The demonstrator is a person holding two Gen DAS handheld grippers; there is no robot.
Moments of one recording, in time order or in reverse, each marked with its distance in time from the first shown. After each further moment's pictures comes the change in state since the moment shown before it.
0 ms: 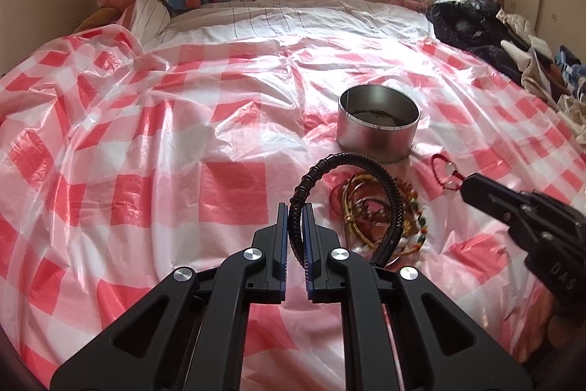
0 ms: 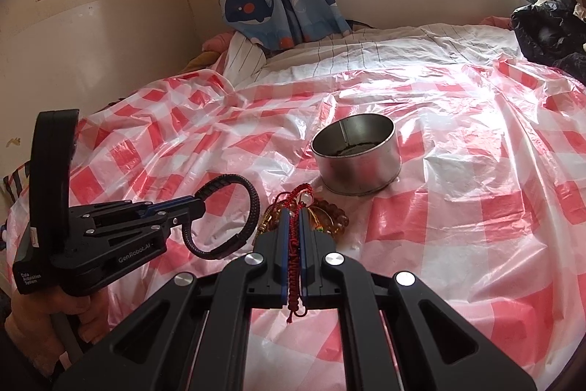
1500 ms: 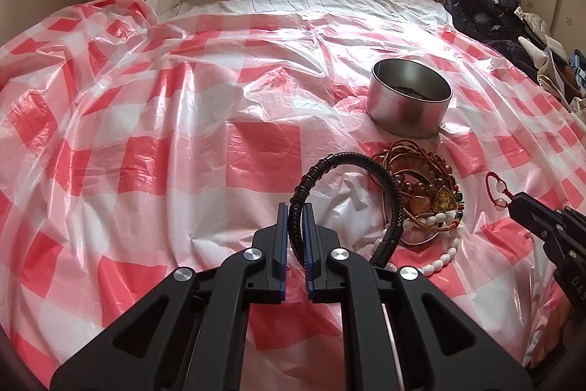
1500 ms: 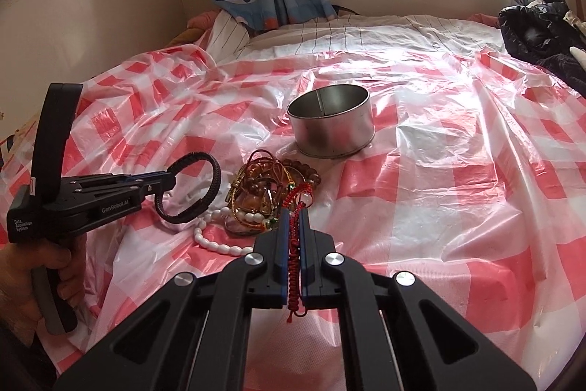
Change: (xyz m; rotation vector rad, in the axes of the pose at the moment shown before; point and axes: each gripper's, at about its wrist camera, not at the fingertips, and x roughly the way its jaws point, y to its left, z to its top) left arm 0.020 0.023 -0.021 -0.034 0.075 0.036; right arm -0.011 -0.003 -0.029 -0.038 0.065 -0.102
